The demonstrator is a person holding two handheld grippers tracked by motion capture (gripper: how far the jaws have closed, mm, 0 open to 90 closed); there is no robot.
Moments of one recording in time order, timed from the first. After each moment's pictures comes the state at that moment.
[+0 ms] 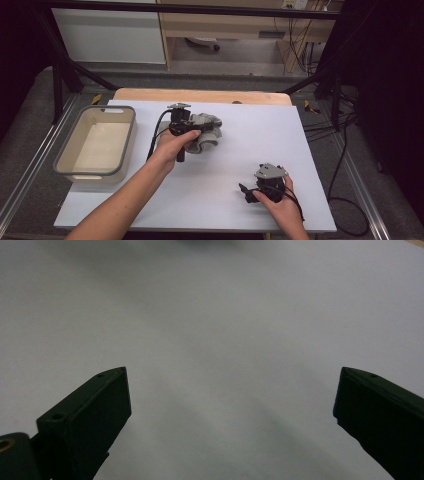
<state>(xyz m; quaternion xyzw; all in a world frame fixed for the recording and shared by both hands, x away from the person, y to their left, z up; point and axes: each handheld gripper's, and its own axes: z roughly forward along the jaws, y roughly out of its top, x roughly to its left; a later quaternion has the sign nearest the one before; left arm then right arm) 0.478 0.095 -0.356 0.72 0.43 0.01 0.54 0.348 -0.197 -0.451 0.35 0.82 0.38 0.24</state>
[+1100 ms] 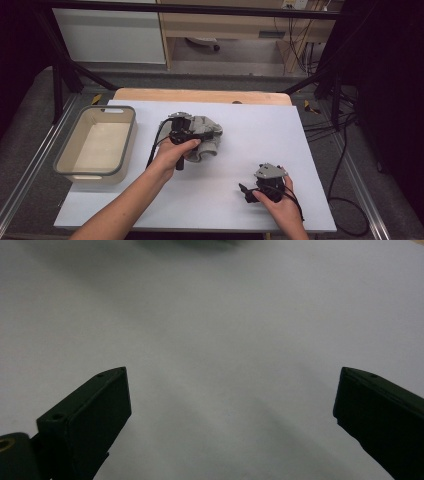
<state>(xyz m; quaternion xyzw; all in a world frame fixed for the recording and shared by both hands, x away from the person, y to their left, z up) 0.467 0.096 -0.376 0.73 0.43 0.00 0.53 0.348 -0.197 -0.451 0.36 0.82 0.38 0.24</state>
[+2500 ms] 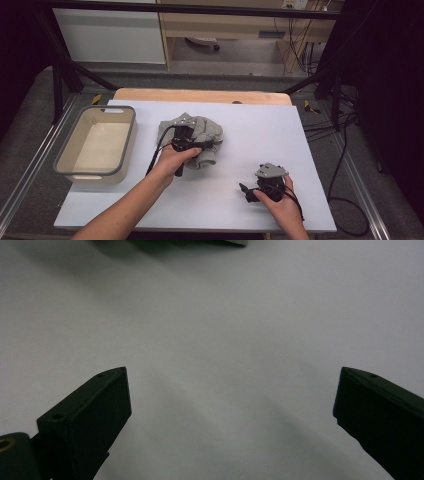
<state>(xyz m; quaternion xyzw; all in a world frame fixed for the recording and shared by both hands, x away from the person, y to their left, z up) 0.462 0.091 -0.399 0.76 0.42 0.00 0.50 0.351 -0.200 -0.455 0.36 0.82 0.38 0.24</state>
